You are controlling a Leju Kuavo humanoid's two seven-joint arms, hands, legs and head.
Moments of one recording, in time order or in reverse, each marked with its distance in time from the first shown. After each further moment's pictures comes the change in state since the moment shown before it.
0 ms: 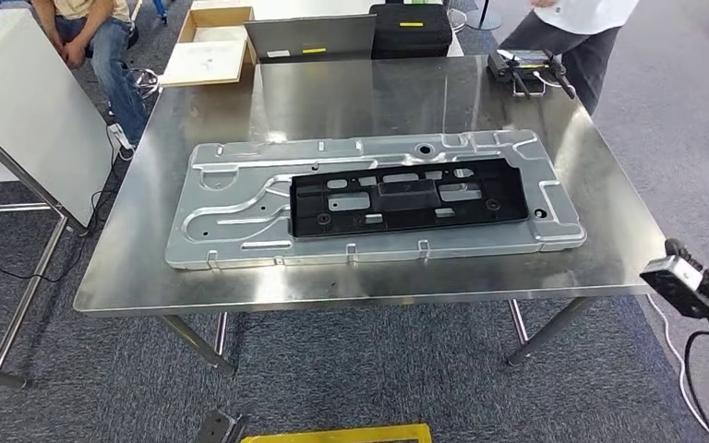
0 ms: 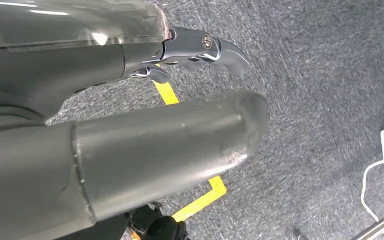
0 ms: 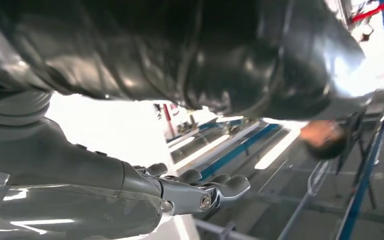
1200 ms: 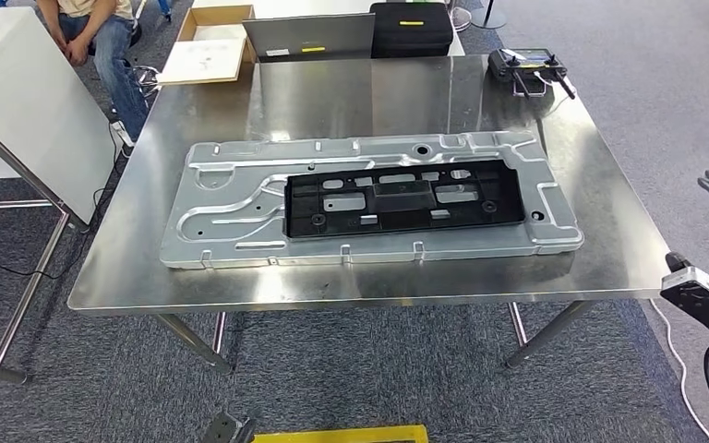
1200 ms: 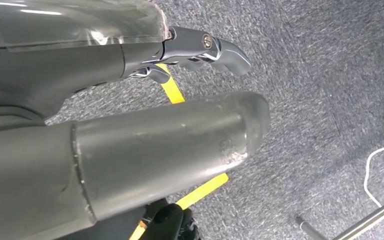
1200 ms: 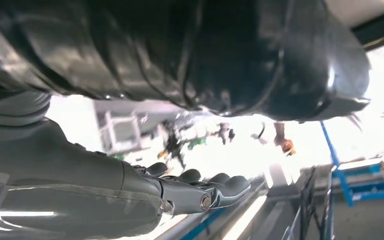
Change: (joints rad) left arm 0.001 -0.015 0.009 0.008 -0.042 -0.020 0.000; right arm 0.065 -0.113 0.055 0.007 -0.202 0.329 -0.109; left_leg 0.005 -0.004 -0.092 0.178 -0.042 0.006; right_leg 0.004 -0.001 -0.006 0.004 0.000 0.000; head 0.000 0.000
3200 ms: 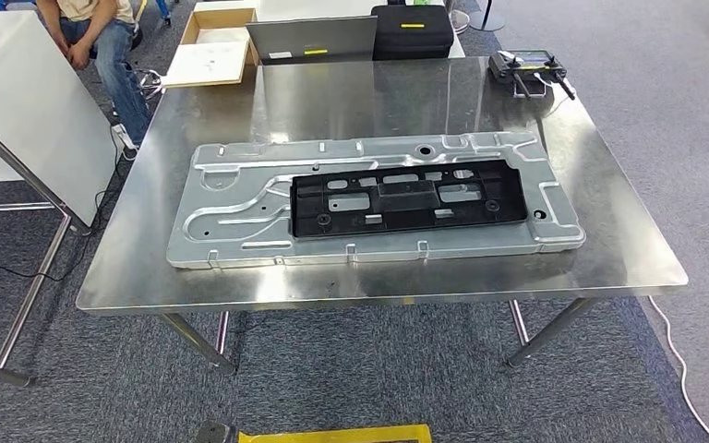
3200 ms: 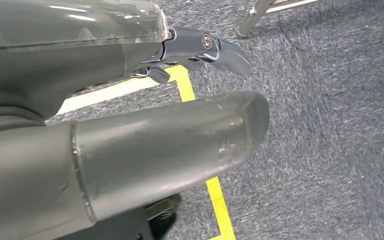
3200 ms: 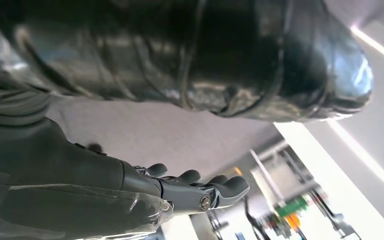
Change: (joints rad) left arm 0.040 -0.033 0.147 0.002 0.022 0.232 0.033; right arm 0.149 0.293 -0.768 0.690 -0.138 -0.469 -0.055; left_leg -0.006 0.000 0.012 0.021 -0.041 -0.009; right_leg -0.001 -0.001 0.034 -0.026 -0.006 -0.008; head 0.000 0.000
